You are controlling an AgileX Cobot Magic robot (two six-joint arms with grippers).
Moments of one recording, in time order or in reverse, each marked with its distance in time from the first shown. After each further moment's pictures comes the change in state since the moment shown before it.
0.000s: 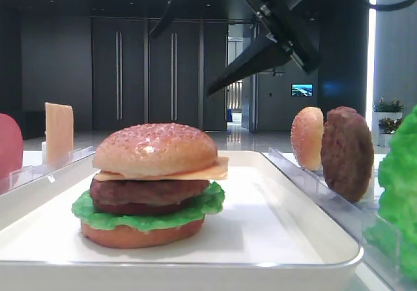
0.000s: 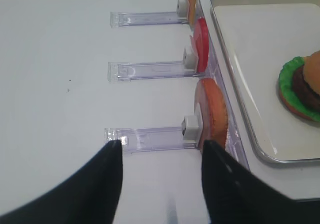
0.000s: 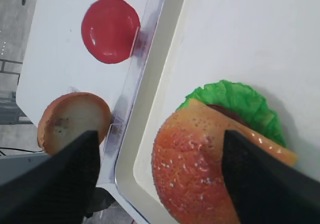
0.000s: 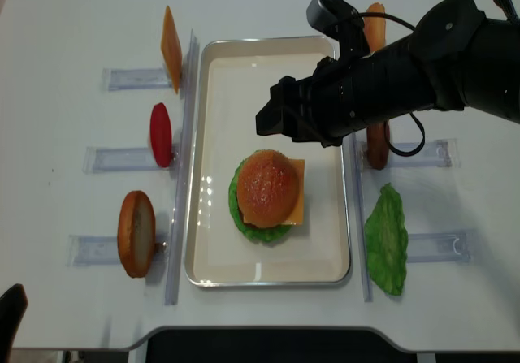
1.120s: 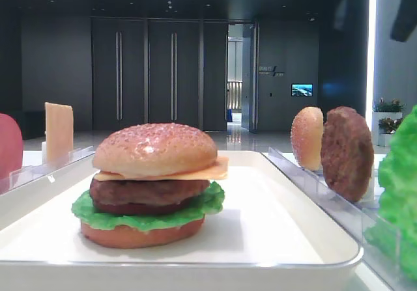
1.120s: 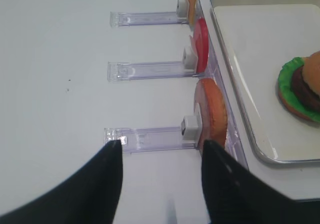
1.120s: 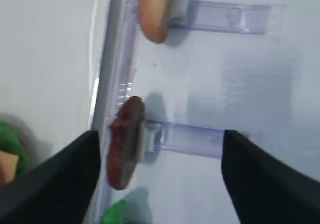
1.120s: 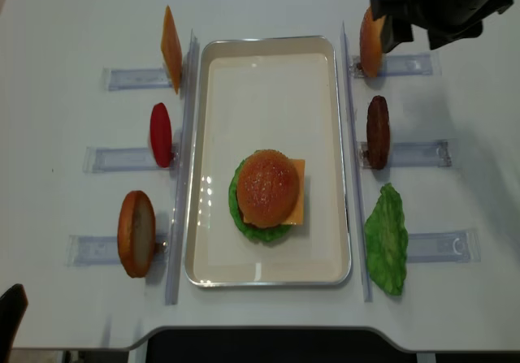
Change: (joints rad) left arm 0.000 0.000 0.000 0.000 0.000 -0.003; right arm -0.261 -0.059 -0.368 -1.062 0.446 0.678
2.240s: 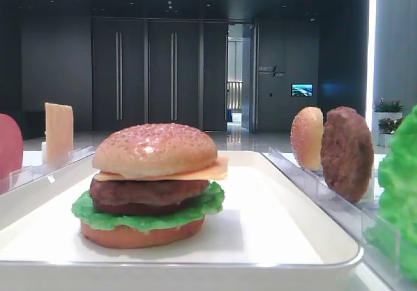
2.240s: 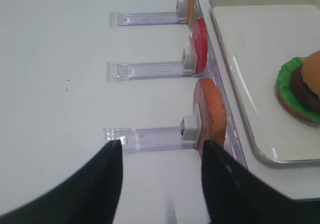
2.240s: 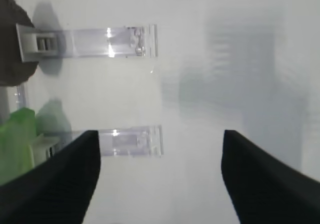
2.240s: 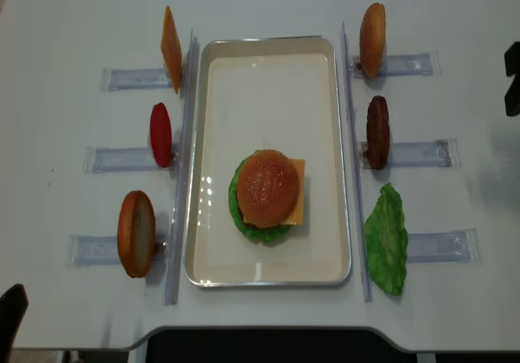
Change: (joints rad) left arm 0.000 0.000 0.000 -0.003 0.000 0.000; right arm -0.333 -0.304 0.282 -0.004 0.159 -0.180
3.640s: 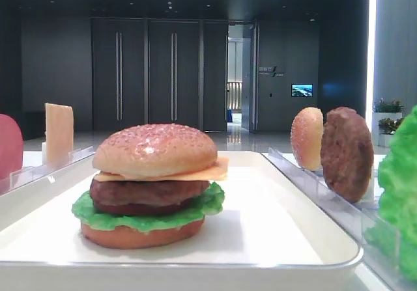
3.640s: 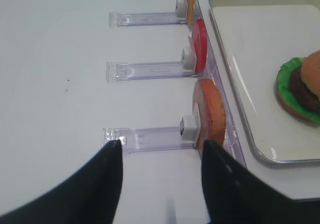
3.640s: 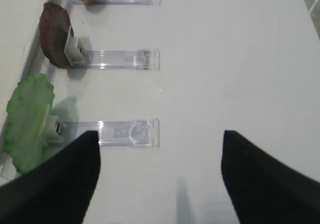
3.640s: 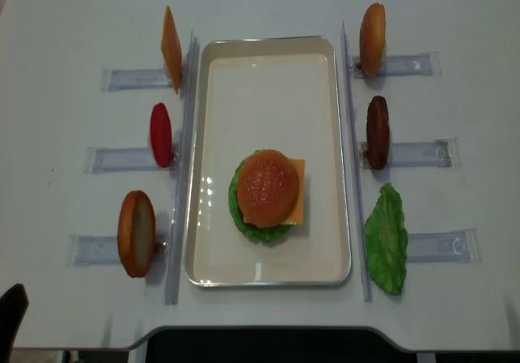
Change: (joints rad) left arm 0.000 0.000 0.000 -0.001 0.000 0.000; right arm 0.000 -1.150 0.574 0.002 -0.096 -0.048
